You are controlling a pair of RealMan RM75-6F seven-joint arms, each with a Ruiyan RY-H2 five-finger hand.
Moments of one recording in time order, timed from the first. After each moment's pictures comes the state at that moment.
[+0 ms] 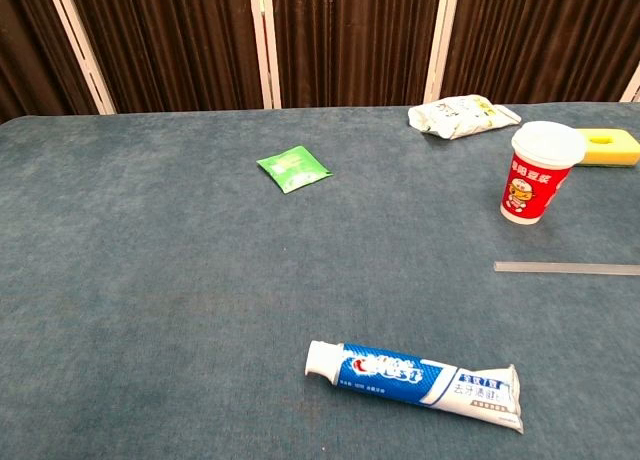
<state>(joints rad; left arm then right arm) -0.08 -1.14 -0.04 -1.58 1.51 1.51 0.09 0.10 -1.17 0.06 -1.58 -1.54 1.48 -0.06</state>
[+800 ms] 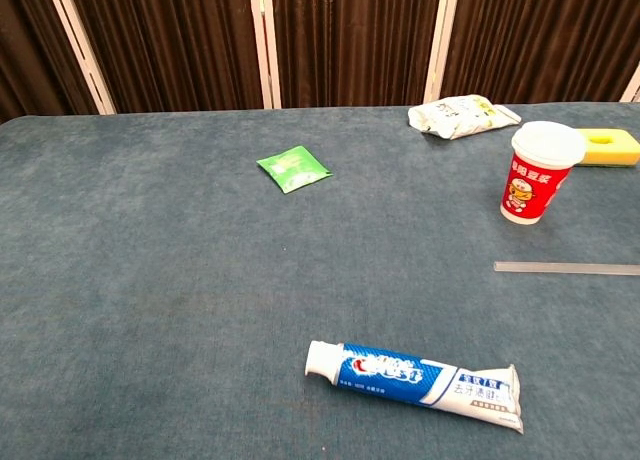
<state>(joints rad) -0.07 -1.13 -0.03 -1.59 1.52 1.52 0.09 0.10 -1.16 0.05 -1.59 -1.54 1.48 -0.06</state>
